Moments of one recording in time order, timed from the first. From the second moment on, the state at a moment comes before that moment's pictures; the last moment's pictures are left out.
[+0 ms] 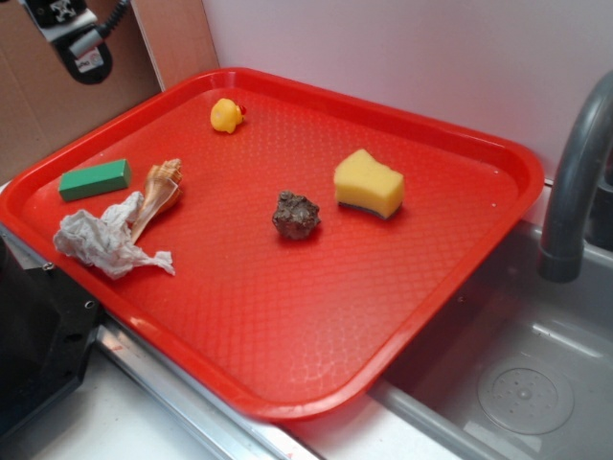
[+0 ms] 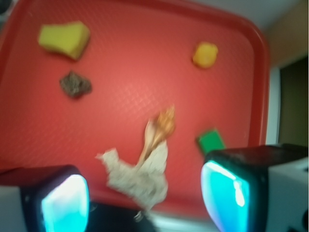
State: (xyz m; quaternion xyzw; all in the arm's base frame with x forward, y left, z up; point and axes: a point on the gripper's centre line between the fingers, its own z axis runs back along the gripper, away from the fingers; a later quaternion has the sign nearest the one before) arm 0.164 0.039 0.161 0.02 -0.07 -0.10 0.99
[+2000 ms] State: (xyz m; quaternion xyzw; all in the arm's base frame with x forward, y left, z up) arm 0.185 0.115 0.018 0.02 0.01 -0.29 0.96
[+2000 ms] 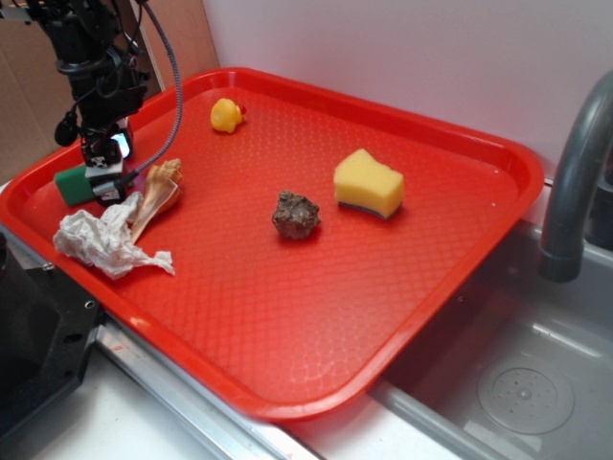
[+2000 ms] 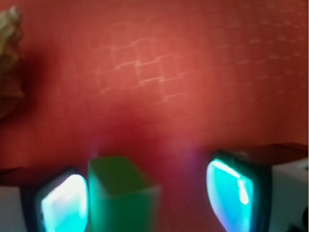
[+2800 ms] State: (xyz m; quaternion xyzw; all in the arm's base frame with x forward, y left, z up) arm 0.164 0.103 0.015 0.01 0.01 -0.18 0.98
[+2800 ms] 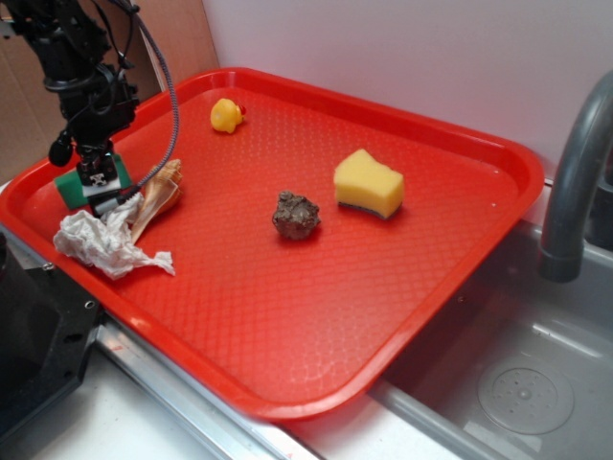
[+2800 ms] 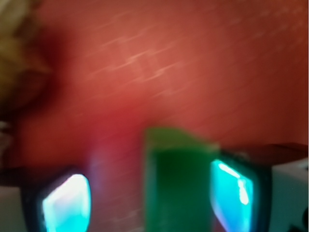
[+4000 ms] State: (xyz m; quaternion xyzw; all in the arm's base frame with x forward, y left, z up) arm 0.212 0.004 0.170 0.01 0.04 0.01 1.00
